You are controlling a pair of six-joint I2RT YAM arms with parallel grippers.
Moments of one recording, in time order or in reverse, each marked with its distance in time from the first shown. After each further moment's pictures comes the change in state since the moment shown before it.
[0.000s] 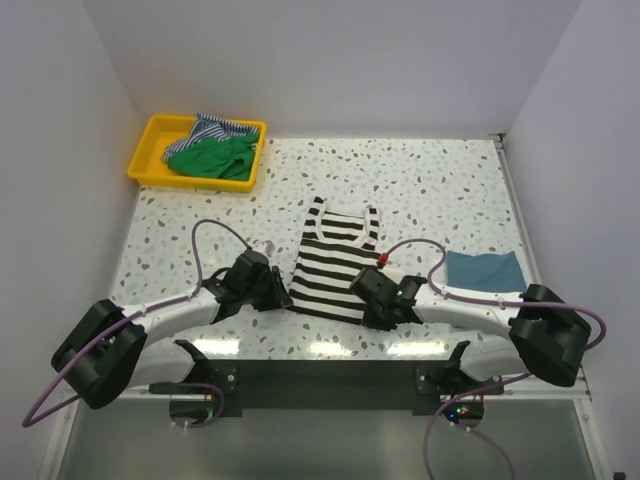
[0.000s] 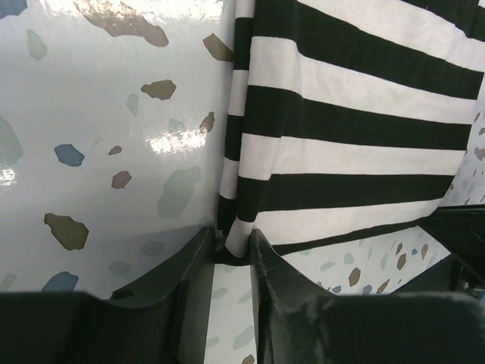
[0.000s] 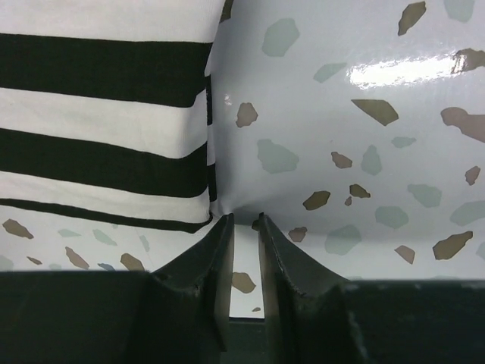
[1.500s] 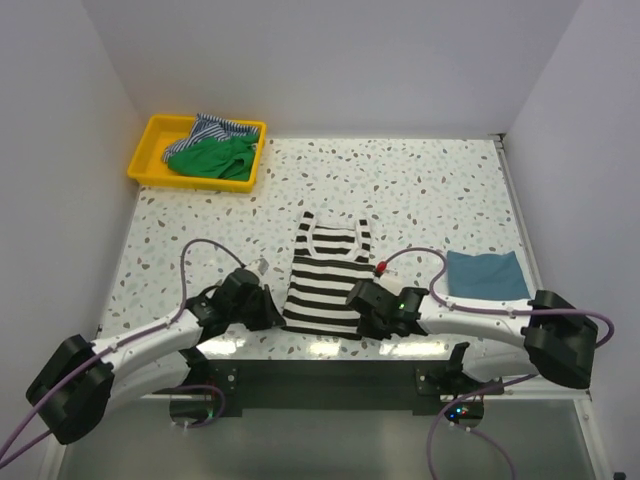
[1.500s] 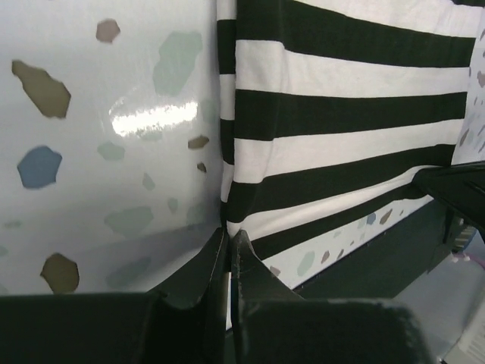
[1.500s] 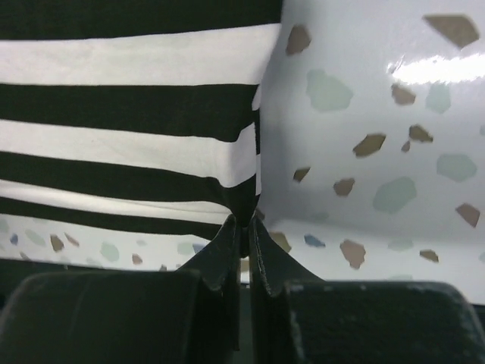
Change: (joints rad) left arm -0.053 -0.229 -0.130 -0.084 0.040 -0.064; right arm 0.106 -0.064 -0.044 0.050 0.017 0.146
